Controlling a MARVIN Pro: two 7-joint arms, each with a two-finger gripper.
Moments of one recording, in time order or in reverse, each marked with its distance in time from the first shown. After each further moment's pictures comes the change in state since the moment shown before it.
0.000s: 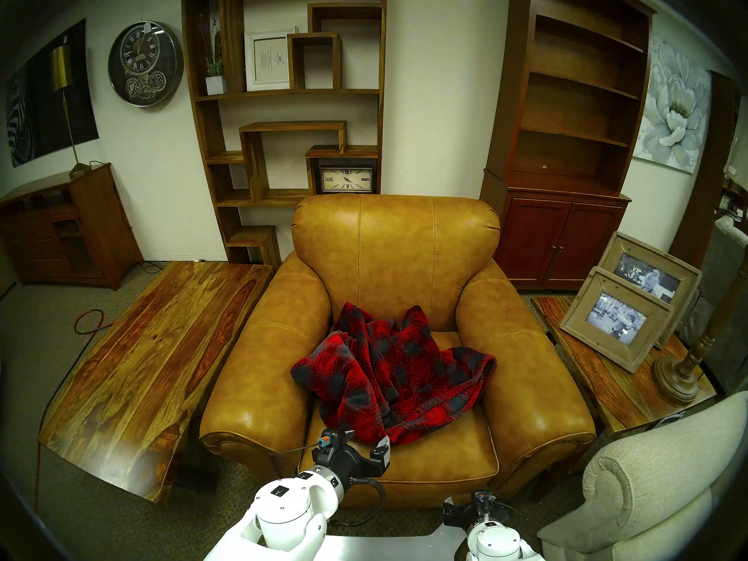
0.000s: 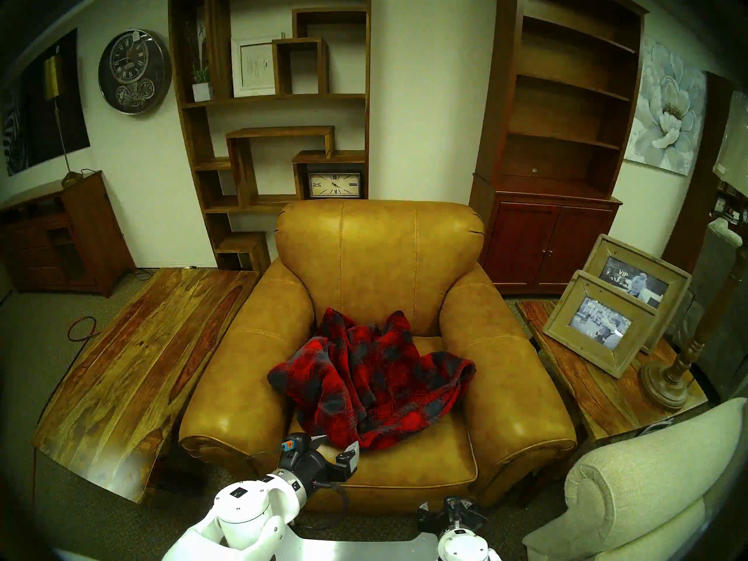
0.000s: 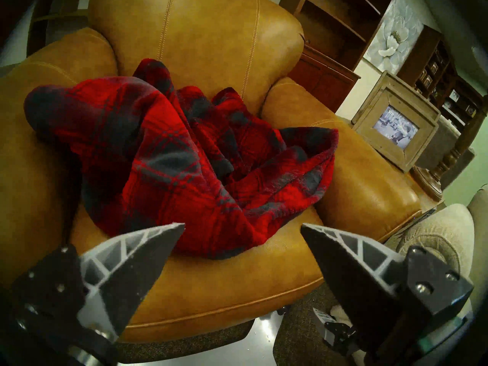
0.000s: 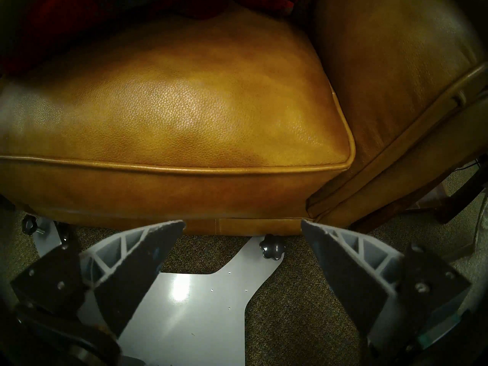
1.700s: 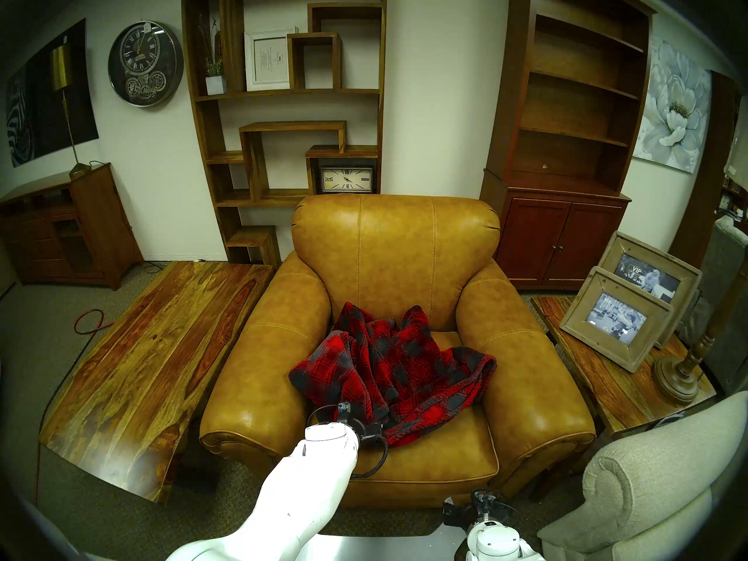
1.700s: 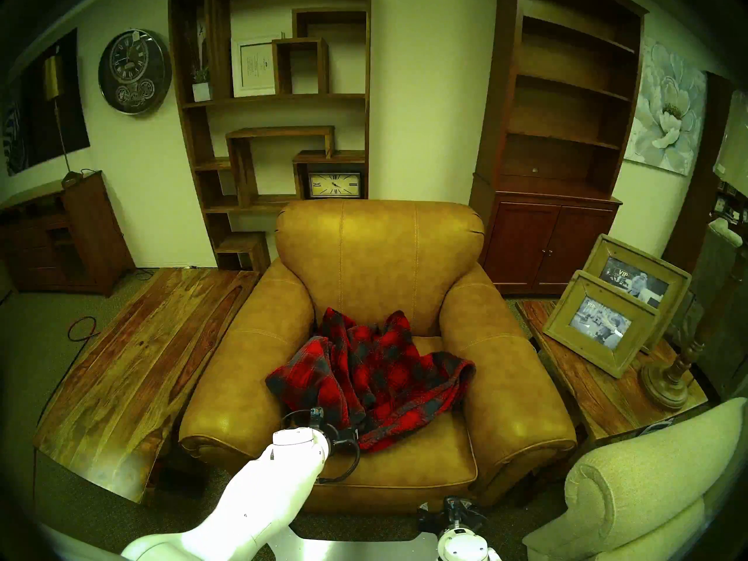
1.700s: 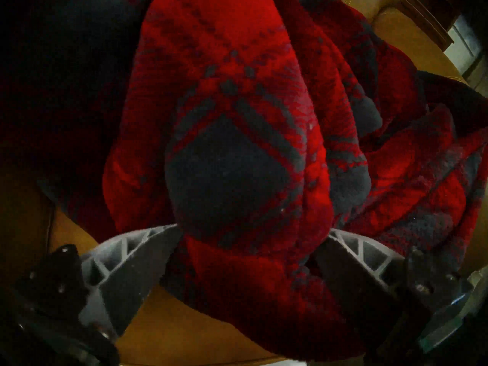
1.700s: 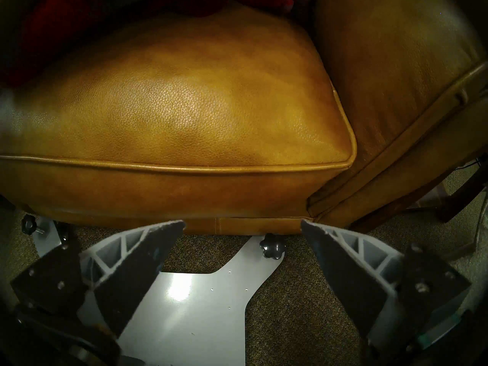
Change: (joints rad) left arm -0.568 -0.198 -0.035 0.828 -0.057 0.091 0.174; right arm 0.009 0.000 -0.001 0.012 0.003 0.000 0.000
